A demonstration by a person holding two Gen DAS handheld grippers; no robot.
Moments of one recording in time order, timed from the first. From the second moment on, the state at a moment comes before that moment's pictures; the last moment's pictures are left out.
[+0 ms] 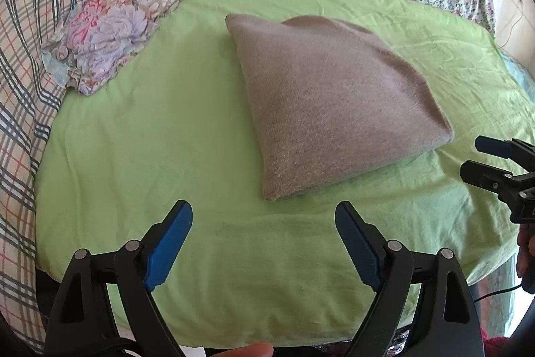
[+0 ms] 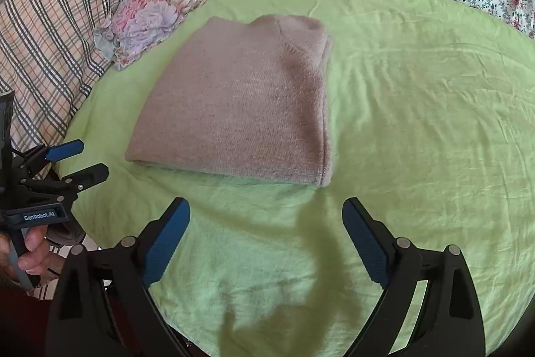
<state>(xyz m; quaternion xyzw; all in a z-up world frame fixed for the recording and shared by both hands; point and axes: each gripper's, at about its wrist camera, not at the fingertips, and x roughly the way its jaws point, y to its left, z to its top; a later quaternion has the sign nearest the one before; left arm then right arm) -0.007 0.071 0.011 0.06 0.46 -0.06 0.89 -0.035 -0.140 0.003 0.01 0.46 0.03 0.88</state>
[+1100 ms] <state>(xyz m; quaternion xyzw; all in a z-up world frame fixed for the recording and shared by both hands) 0.057 0.044 0.028 0.07 0.44 -0.04 0.89 0.037 -0.139 0.018 0.00 0.46 0.04 0.89</state>
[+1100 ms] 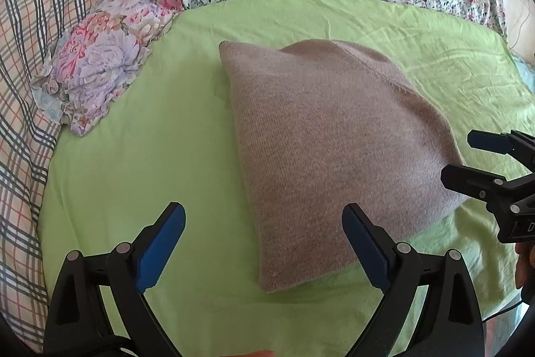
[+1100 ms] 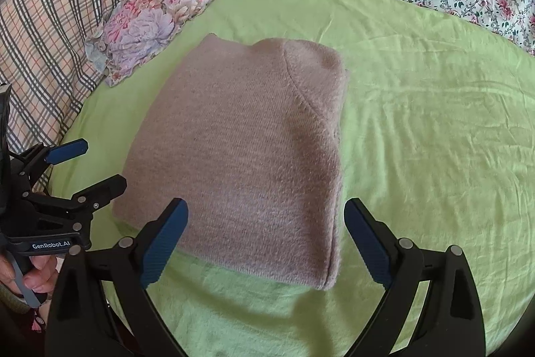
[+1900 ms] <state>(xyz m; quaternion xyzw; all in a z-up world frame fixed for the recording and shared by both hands) 0.087 0.050 0.033 0.03 0.44 -0.04 0.89 0.066 -0.146 0.022 0.02 0.45 0.04 0.89</state>
